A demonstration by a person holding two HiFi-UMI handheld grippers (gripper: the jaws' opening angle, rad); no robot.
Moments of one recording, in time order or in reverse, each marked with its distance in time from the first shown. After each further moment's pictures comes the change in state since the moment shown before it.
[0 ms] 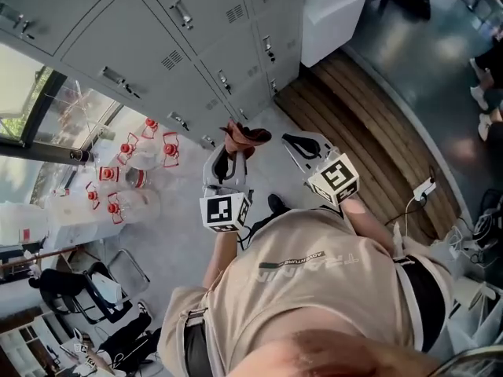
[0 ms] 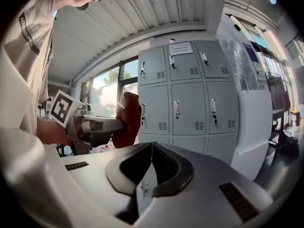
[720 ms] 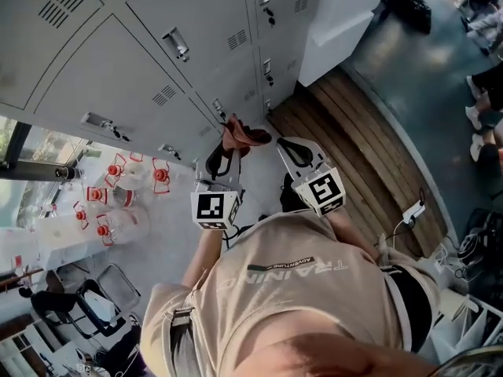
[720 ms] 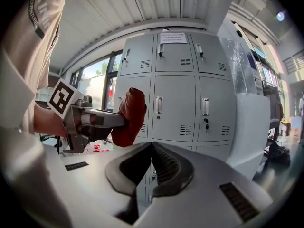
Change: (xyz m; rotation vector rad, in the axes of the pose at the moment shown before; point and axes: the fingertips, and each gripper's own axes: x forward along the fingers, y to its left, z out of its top) left arm 0.164 0.071 0.008 0.027 0.036 -0.093; right arm 0.116 -0.120 0.014 -0.067 0.032 -0.116
